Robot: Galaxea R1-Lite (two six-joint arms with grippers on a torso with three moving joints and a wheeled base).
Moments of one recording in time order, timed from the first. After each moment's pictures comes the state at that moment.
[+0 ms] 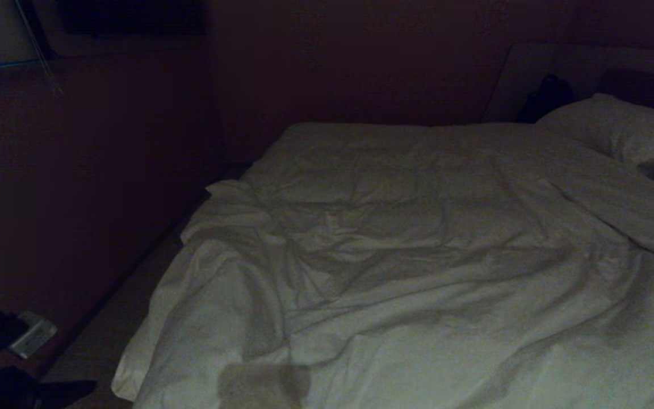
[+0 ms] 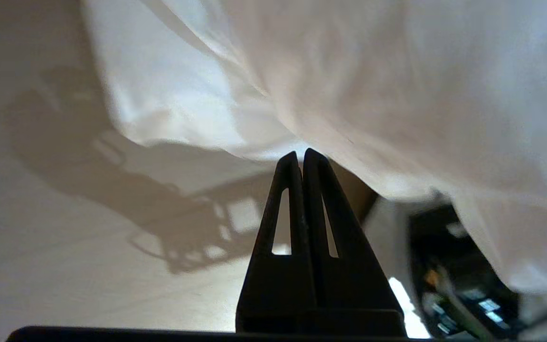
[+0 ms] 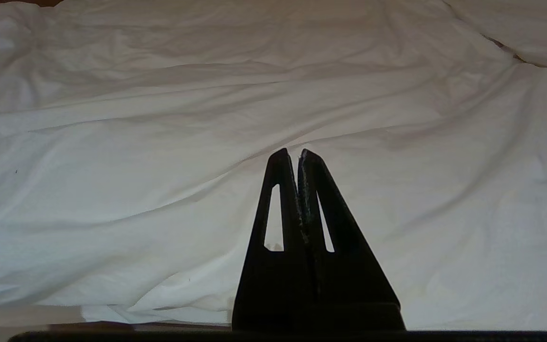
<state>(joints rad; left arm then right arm) 0.59 1.51 -0.31 -0.17 -0.67 0.69 0.00 0.00 0.00 0.00 0.01 -0.01</state>
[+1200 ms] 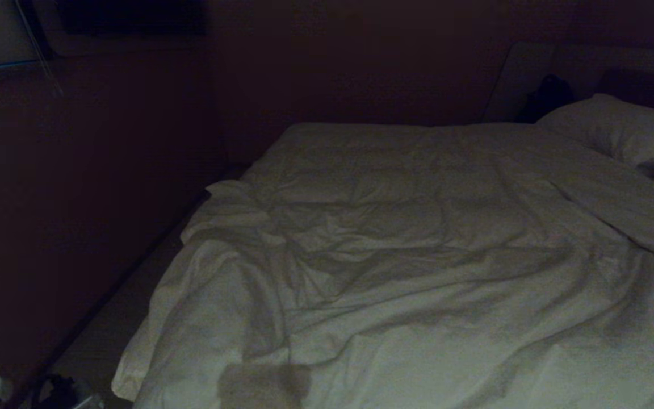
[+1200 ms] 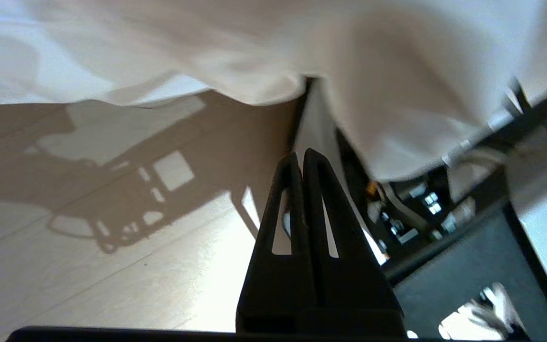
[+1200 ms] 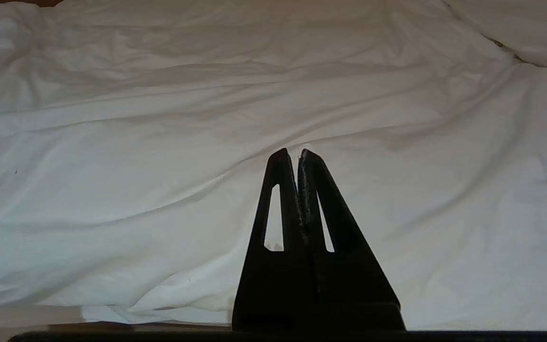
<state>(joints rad) 0.41 1.54 -0.08 -0.17 -0.66 0.82 0.00 0.00 0.00 0.00 0.01 -0.01</state>
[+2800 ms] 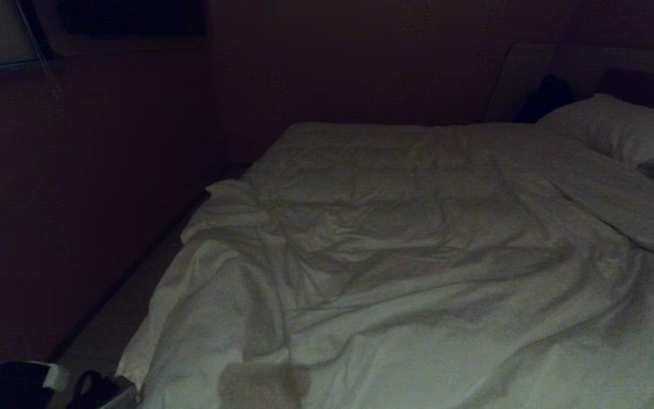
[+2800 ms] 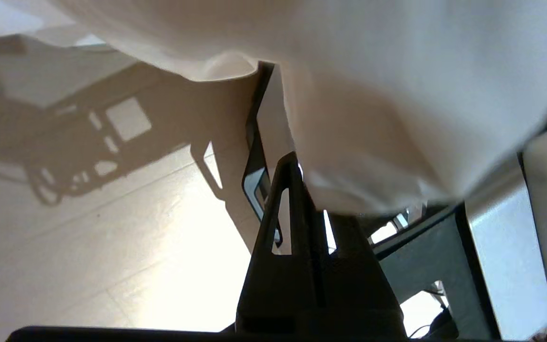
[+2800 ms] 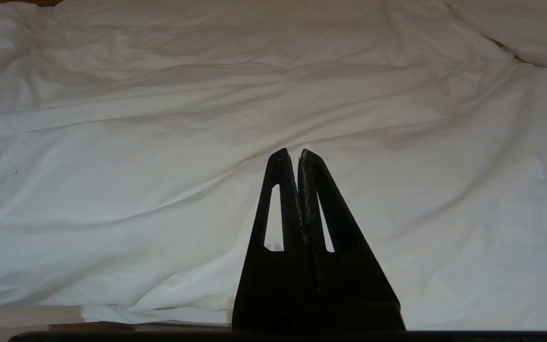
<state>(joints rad) 0.12 1.57 -0.11 -0.19 -0.50 0.43 0.00 0.00 0.00 0.00 0.01 -0.01</state>
